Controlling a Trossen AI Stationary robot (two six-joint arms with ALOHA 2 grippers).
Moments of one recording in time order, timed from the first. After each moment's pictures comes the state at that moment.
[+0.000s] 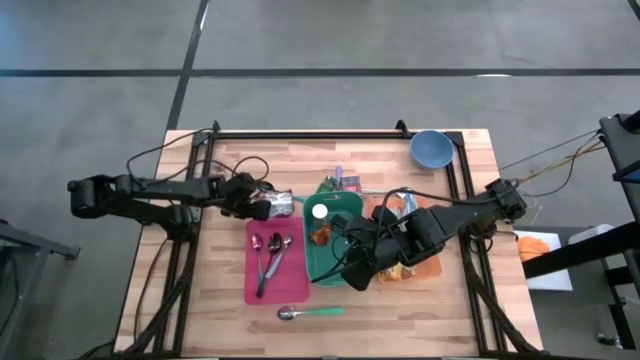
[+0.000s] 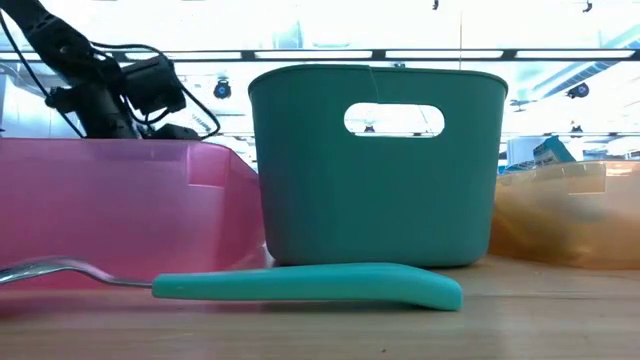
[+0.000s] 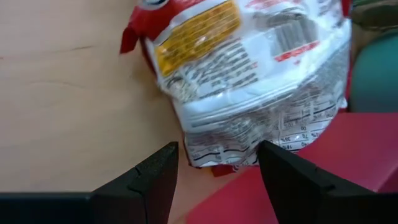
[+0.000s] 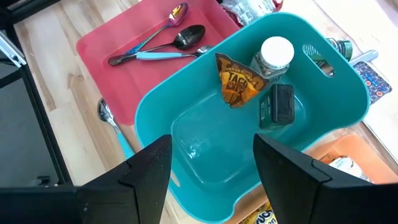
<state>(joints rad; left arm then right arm) 0.34 1.16 0.38 -0.28 0.17 -1.02 0.43 1.82 1.99 -1.28 0.39 0.91</state>
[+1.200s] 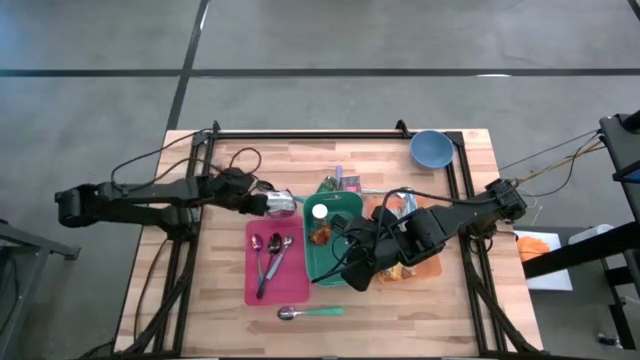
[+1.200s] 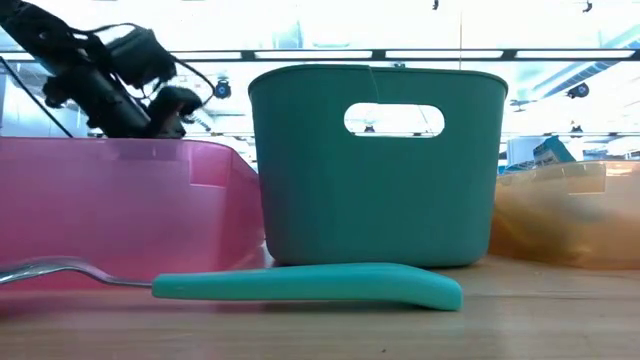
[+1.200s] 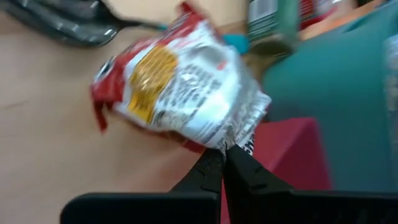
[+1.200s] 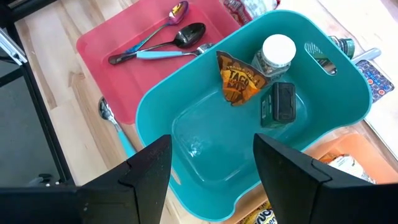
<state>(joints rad) 0.34 0.98 0.37 -0.20 0.18 -0.97 0.43 1.82 1.99 -1.29 0.38 0.91</state>
